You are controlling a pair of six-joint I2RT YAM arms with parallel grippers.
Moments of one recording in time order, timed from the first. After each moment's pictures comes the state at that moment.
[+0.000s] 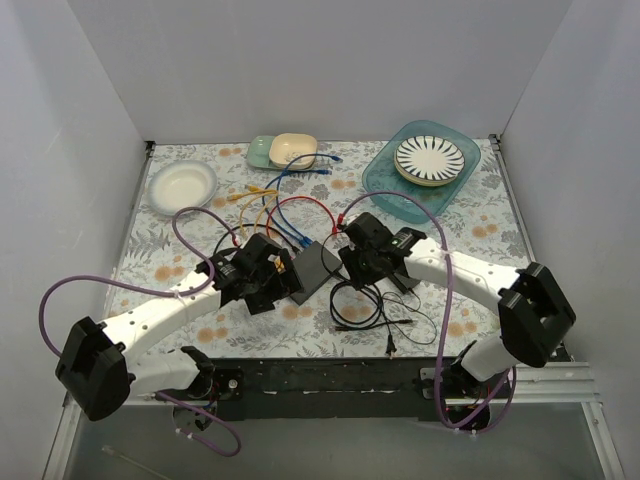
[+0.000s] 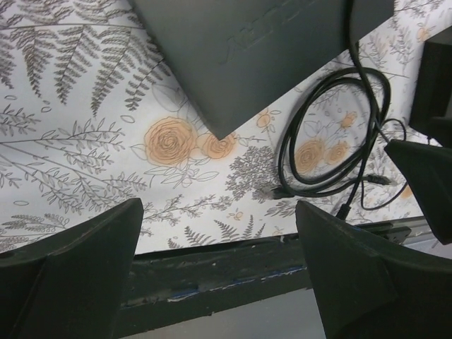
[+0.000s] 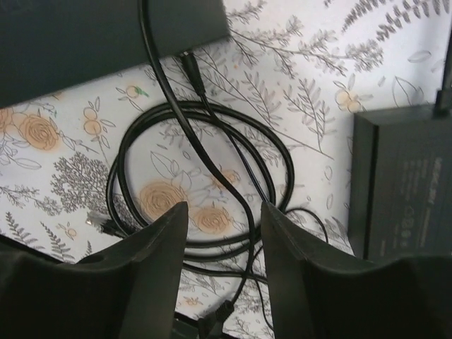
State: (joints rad) left arm -0.73 1.16 0.79 -0.66 -0.02 -1.10; right arm 0.83 1.47 1.02 -0.64 0.06 0.28
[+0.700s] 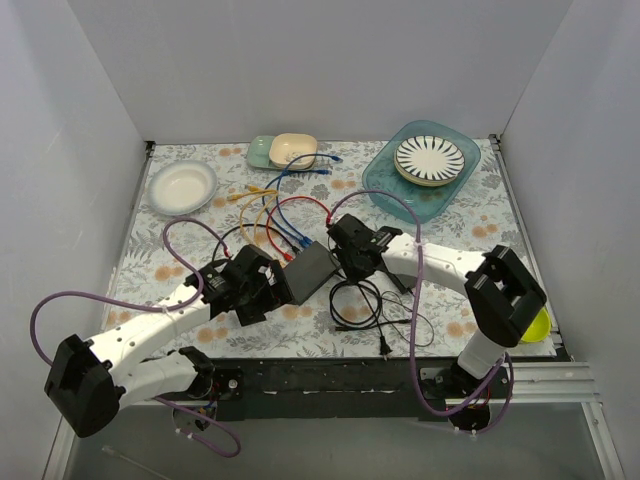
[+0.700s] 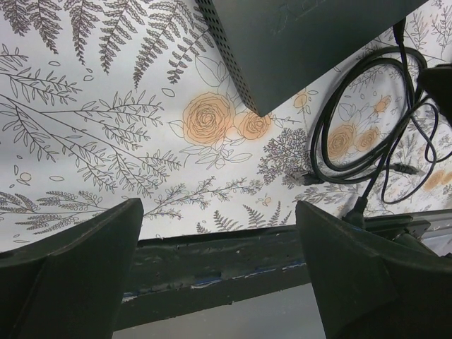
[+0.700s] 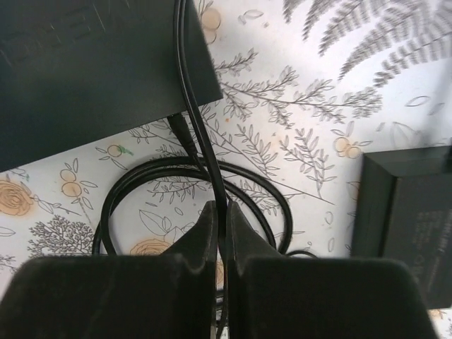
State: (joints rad) left arm -0.73 1.05 0.69 -0.71 -0.01 -1.10; right arm 0.86 1.69 1.10 -0.57 0.15 0.30
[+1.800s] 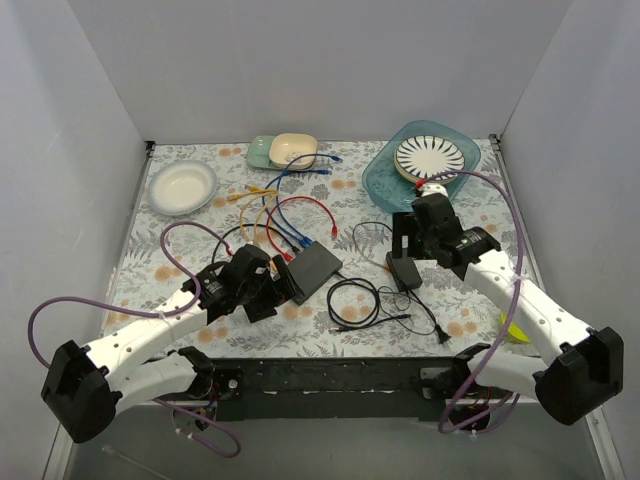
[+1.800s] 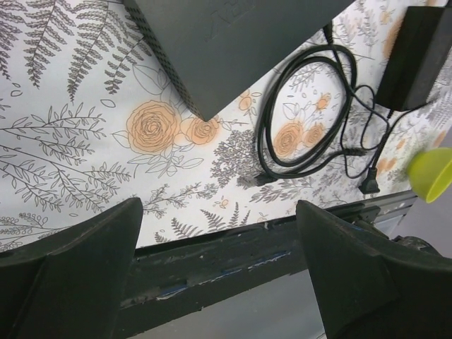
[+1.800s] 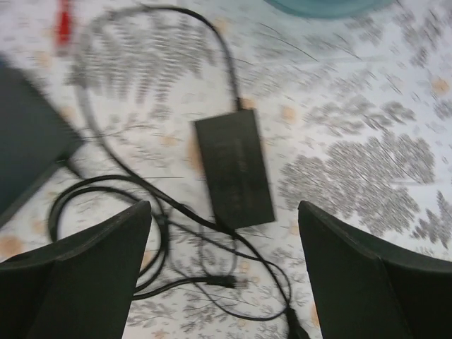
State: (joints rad) left arm -0.73 1.02 0.65 -0.56 0.04 -1.14; right arm 0.44 1.17 0.93 -0.67 0.23 0.37
